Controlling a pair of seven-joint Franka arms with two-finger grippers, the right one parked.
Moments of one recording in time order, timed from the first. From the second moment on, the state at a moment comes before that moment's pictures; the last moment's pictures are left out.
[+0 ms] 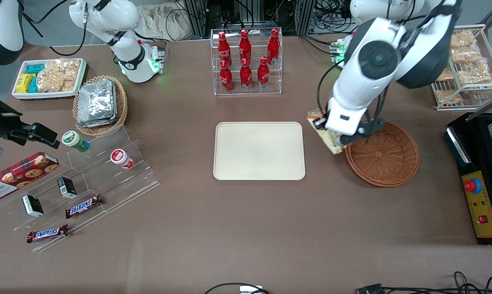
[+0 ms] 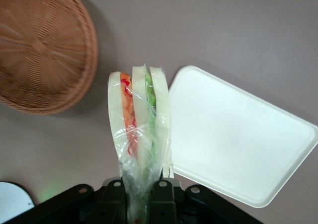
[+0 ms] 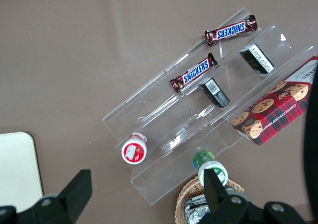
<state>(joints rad) 0.00 0.17 -0.55 -1.75 0.01 1.77 -0.96</state>
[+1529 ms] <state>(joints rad) -0.16 0.46 -0.54 -1.98 0.35 2.18 -0.94</state>
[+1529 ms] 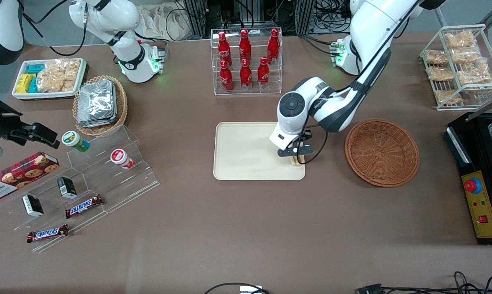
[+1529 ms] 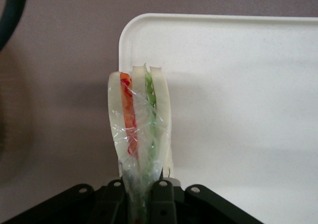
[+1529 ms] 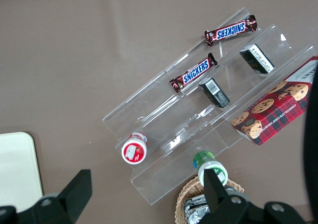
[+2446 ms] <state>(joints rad) -0.17 0.46 -0.55 -2.02 0.37 2.27 -0.93</state>
